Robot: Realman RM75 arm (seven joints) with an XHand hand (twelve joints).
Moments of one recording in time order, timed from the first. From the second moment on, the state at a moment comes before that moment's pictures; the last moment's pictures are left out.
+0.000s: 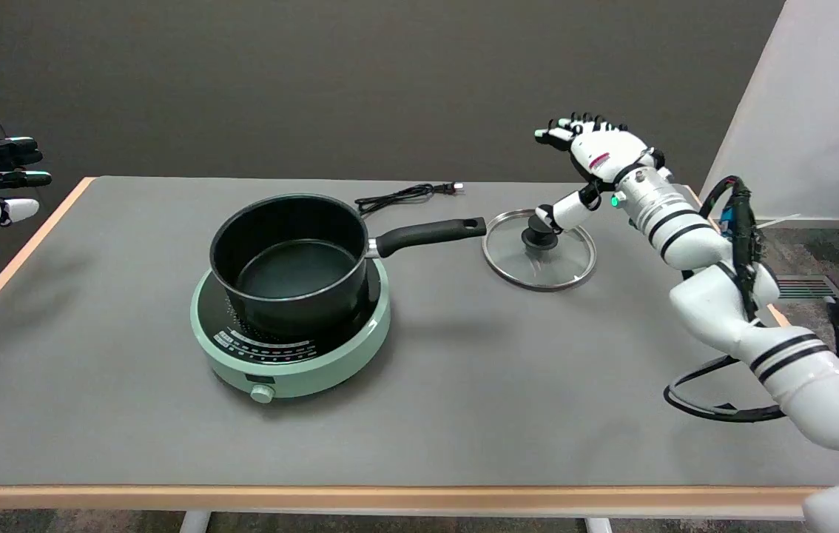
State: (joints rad) arm 0.30 -1.02 -1.59 1.32 -0.14 -0.05 0.67
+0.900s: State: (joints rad) arm 0.06 -1.06 -1.43 1.80 -0.03 0.05 0.61
